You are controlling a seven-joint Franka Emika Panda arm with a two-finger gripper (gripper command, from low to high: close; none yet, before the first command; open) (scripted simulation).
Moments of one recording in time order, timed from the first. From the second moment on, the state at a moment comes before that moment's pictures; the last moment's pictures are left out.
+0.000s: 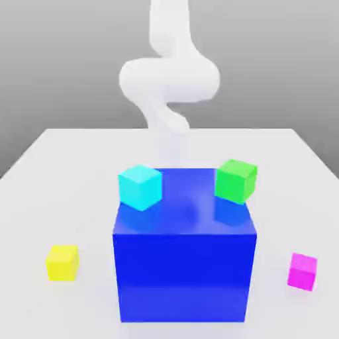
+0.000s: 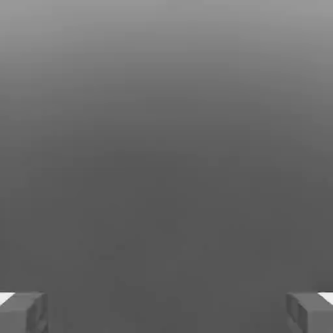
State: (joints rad) arm 0.06 -0.71 0.00 -2.32 0.02 2.34 0.74
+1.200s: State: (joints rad) arm 0.54 0.40 0.09 -2.53 -0.15 2.92 0.38
